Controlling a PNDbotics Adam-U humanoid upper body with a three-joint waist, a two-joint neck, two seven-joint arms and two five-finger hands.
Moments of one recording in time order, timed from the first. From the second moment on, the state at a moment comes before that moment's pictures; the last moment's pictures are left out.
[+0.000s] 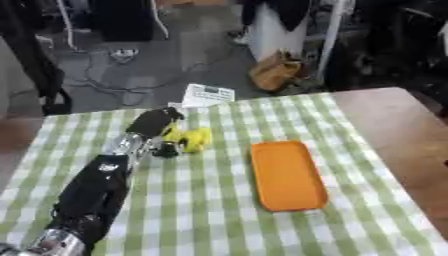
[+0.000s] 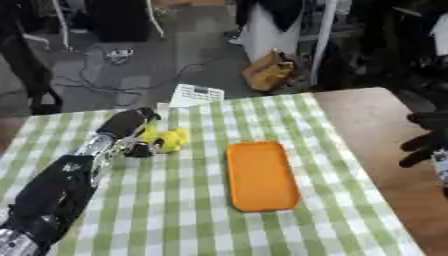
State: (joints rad) left arm -1.06 0.27 0.11 -0.49 -1.50 -0.21 0.14; right arm -0.23 -0.41 0.02 -1.98 0.12 -0.11 -0.01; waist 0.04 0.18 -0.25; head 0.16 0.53
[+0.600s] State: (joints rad) left arm -1.06 0.27 0.12 -0.48 -1.54 -0.34 0.01; right arm -0.24 -0.41 0.02 -1.98 0.12 -0.11 -0.01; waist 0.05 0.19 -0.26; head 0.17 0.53
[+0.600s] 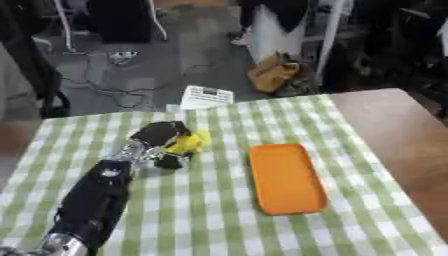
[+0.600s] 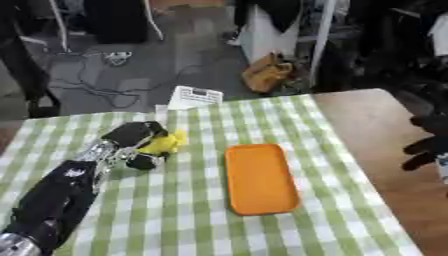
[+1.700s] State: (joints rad) left arm -1.05 0.26 0.17 -0.50 -1.55 -0.30 0.00; right arm -0.24 -0.41 0.02 -1.98 0.12 -0.11 -0.01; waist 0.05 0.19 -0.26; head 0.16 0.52
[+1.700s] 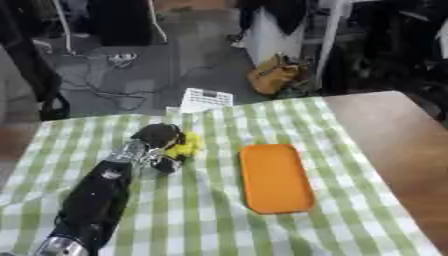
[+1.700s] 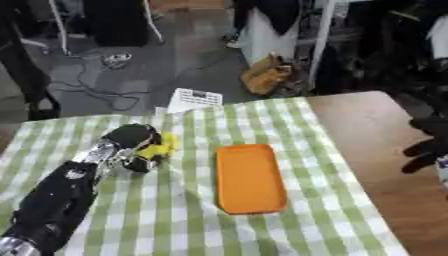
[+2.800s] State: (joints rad) left arm -1.06 0.27 0.12 -0.59 -1.51 -0.39 -0.11; right arm -0.23 -0.41 0.02 -1.98 0.12 -0.11 -0.01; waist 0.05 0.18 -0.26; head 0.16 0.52
